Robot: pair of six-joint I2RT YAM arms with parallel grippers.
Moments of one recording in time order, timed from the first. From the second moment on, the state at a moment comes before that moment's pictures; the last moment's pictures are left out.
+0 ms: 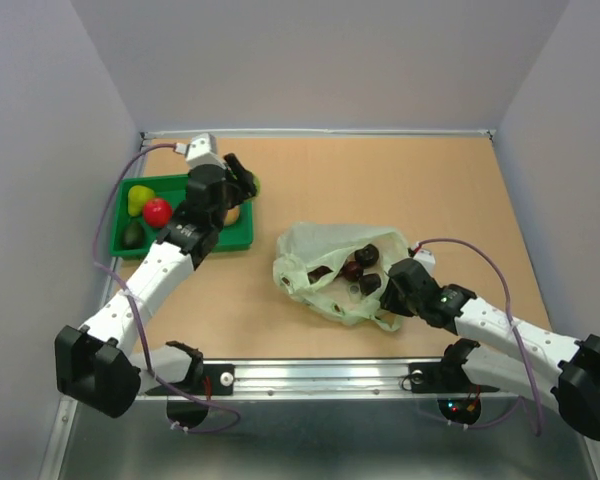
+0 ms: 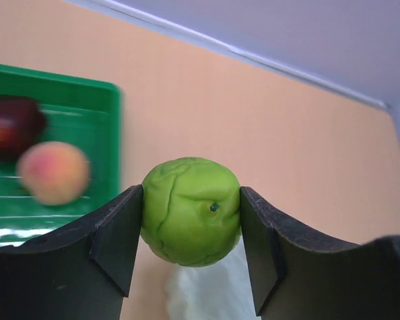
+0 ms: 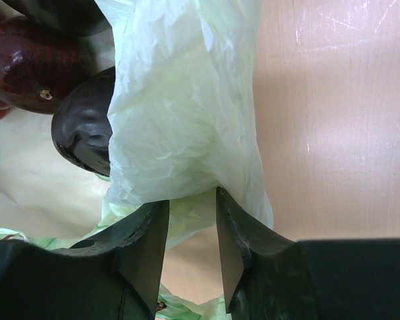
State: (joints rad) left arm -0.47 1.17 1.00 -0.10 -0.31 -0.55; right arm 0.73 0.95 0.43 -0.44 0.29 0.92
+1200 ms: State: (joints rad) left arm -0.60 1.02 0.91 -0.16 -0.18 -0.62; right arm 0.73 0.92 0.41 -0.42 0.28 0.91
